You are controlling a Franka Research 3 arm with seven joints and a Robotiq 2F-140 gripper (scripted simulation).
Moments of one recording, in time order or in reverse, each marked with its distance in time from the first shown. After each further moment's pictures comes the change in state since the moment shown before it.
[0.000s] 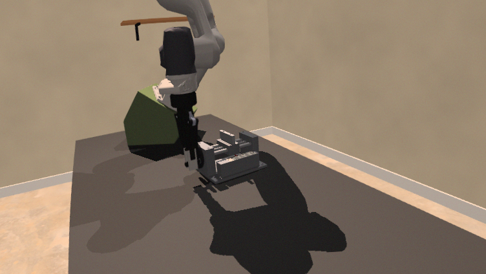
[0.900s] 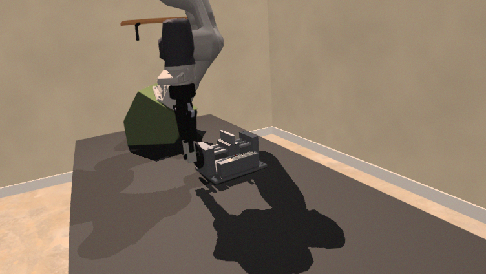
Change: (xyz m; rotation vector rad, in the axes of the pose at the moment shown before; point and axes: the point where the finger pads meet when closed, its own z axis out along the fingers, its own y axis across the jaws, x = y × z) arm 0.000 0.002 -0.024 0.001 0.000 0.006
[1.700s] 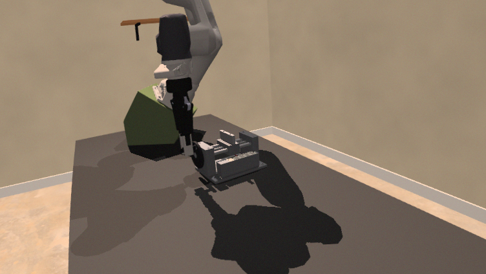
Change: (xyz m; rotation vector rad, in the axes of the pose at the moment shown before) arm 0.000 0.020 -0.016 0.005 0.000 0.004
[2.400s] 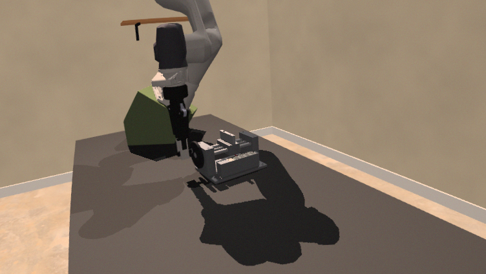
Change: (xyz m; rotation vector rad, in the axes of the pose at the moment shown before) arm 0.000 0.039 0.024 -0.013 -0.002 -0.006
